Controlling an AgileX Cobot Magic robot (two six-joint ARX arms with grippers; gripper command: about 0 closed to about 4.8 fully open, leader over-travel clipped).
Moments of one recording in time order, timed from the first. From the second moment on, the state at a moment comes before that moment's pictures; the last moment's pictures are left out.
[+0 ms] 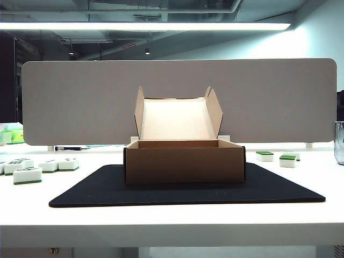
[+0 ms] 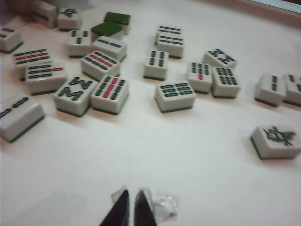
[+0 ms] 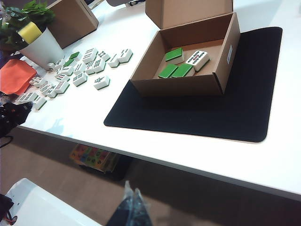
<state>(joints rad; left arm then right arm) 0.12 0.28 0.05 -0.09 -0.20 -0.17 0.20 0.02 0.70 -1.04 -0.45 0.33</state>
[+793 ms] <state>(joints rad) 0.00 0.00 0.01 -0.17 -0.08 0.04 0.20 0.02 0.70 -1.04 -0.45 0.33</state>
